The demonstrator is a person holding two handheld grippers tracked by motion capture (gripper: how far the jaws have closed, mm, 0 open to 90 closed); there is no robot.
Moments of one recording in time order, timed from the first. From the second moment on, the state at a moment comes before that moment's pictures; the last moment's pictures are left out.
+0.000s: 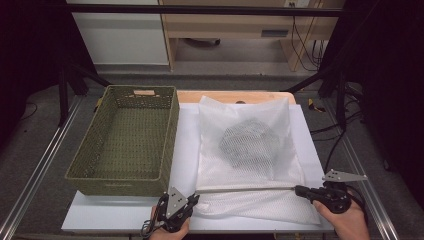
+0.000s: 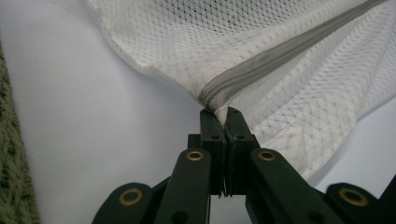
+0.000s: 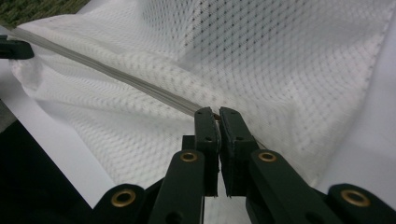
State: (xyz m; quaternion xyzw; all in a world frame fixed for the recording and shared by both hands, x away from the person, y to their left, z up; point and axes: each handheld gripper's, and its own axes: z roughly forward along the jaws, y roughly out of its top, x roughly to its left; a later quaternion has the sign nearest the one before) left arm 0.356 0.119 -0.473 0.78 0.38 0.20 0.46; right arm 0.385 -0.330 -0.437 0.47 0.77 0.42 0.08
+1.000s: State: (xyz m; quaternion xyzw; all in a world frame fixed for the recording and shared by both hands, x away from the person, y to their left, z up) left arm 0.358 0.118 -0.480 0.80 0.38 0.18 0.43; right arm 0.372 -0.376 -0.439 0.51 0.74 0.42 0.11
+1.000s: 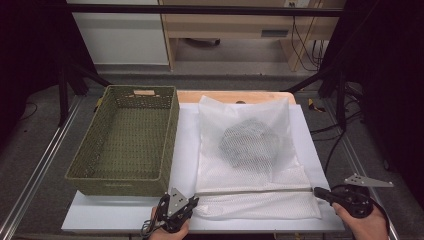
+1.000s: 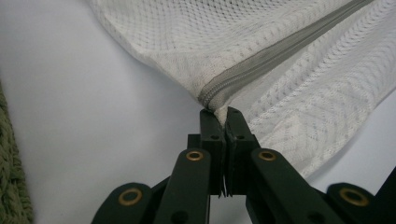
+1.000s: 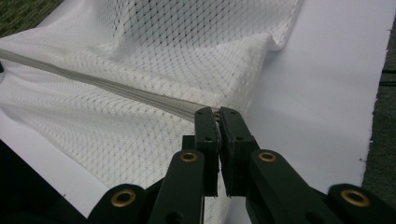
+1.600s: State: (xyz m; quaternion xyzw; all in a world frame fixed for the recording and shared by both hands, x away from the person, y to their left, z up) left arm 0.362 0.118 -0.485 0.81 0.38 0.17 0.41; right arm 0.374 -0.375 -0.456 0.53 0.74 0.40 0.10
